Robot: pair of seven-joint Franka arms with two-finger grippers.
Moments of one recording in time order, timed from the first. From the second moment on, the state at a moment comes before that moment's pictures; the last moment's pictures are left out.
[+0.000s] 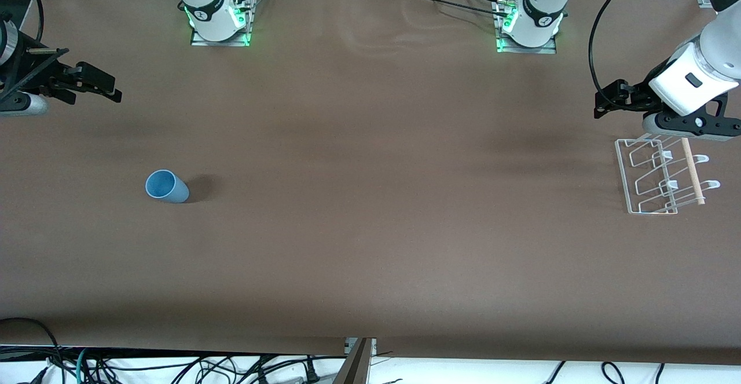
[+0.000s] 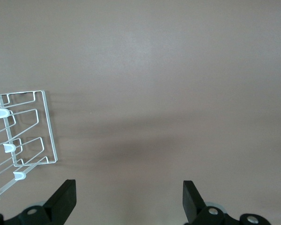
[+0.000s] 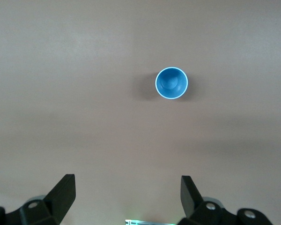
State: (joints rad) left arm 0.05 0.02 -0.13 -1.64 -0.02 1.57 0.01; right arm 0.01 -0.02 -0.01 -1.65 0.08 1.54 -0.02
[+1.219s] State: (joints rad) left arm 0.05 0.02 -0.13 -1.64 -0.02 1.57 0.01; right arm 0.01 -0.02 -0.01 -1.63 -0.01 1.53 -0.15
